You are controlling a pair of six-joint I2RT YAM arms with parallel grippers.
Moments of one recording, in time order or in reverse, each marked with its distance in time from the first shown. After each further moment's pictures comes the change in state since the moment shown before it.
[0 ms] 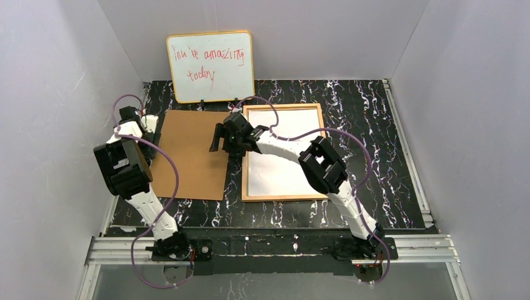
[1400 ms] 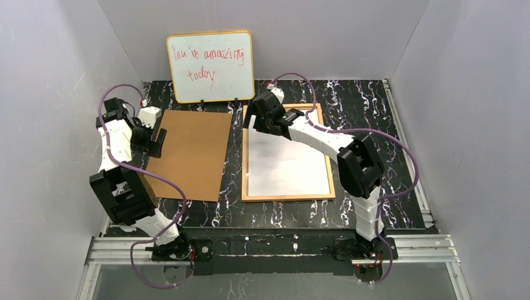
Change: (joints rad) left arm 0.022 -0.328 0.063 -0.428 0.283 0.179; right arm -0.162 -0.329 -0.223 -0.103 0.297 -0.125
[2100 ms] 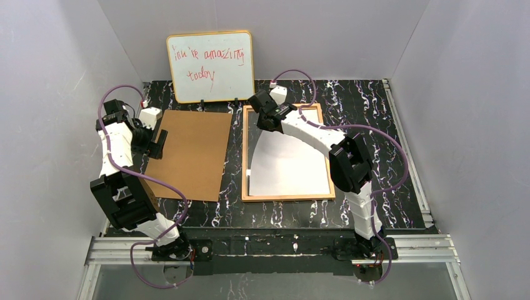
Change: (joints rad) left arm 0.000 -0.033 -0.022 0.006 0.015 0.004; right arm 0.001 0.095 0.183 -0.248 0.219 0.053
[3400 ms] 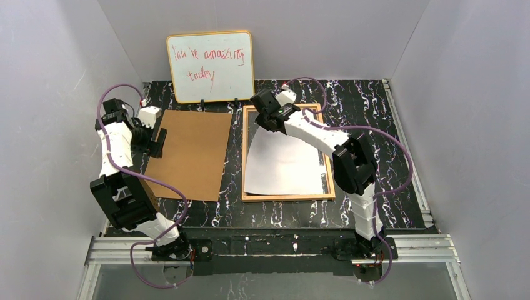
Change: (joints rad) left arm 0.000 0.000 0.012 -0.004 0.006 -0.022; right arm -0.011 -0.044 -0.061 0.068 -0.019 0.311
